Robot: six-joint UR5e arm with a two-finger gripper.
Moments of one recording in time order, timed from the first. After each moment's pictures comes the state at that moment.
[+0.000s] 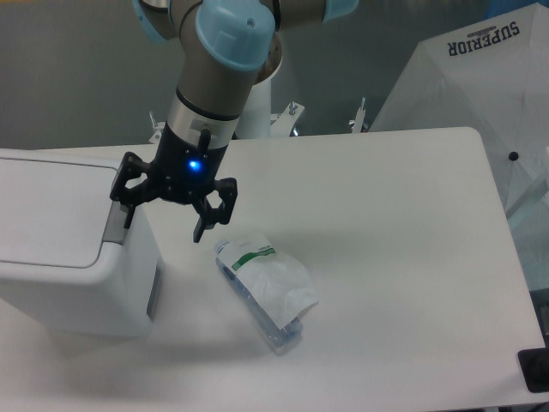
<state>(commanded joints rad) 2.29 -1.73 -1.53 -1.19 1.09 0.22</state>
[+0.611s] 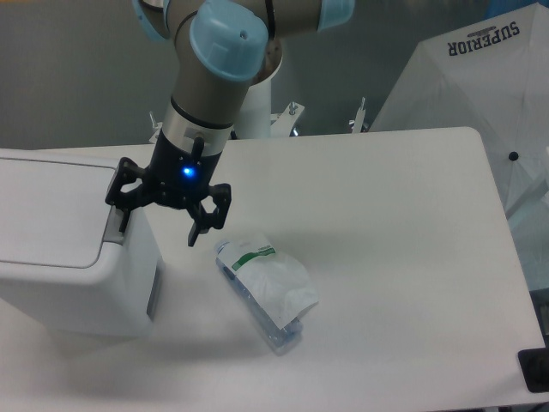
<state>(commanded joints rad) 2.29 -1.74 -1.54 -1.18 1.09 0.22</state>
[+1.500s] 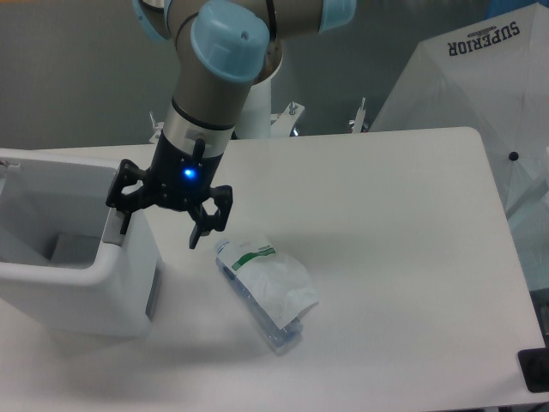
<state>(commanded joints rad) 2.32 -1.73 -1.50 -1.18 1.09 0.22</state>
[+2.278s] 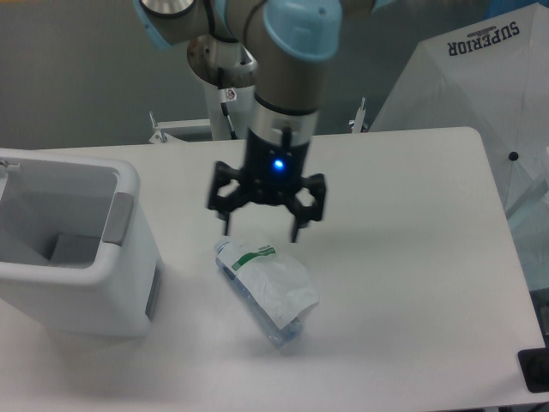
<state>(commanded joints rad) 2.49 -1.81 -1.51 -1.17 1.41 0.57</state>
